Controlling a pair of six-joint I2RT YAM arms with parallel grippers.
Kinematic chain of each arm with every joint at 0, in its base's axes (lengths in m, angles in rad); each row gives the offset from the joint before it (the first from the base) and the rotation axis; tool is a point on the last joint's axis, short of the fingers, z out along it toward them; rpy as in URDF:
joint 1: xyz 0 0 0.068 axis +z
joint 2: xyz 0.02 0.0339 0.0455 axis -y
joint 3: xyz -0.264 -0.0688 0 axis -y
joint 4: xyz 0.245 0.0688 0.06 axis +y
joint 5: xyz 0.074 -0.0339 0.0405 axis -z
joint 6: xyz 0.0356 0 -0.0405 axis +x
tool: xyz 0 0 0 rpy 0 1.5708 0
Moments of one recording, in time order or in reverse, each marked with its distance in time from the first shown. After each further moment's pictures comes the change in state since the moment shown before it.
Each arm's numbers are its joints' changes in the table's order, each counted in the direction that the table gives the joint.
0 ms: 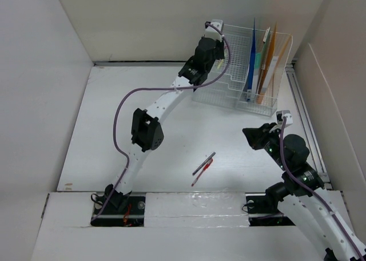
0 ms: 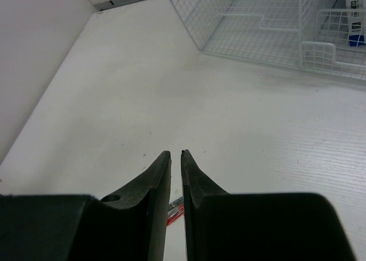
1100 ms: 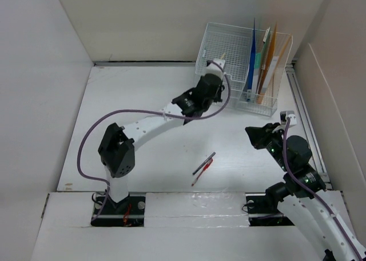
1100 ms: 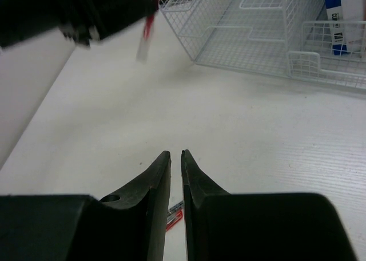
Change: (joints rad) left arm -0.249 0.619 -0.975 0.090 -0.157 -0.156; right arm -0.008 0.024 0.010 0.008 0.038 -0.003
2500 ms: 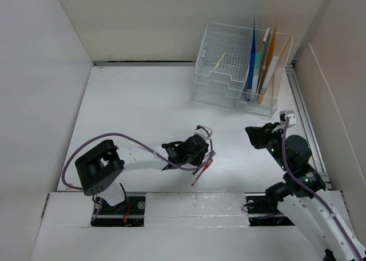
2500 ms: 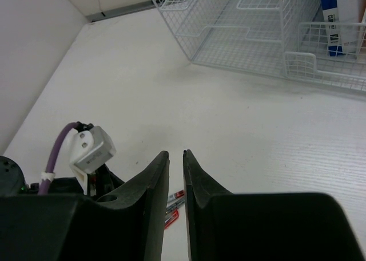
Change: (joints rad) left arm -0.160 0.253 -0.739 -0.093 0.206 -0.147; right arm 0.000 -0.008 0.004 0.004 0.008 -0.016
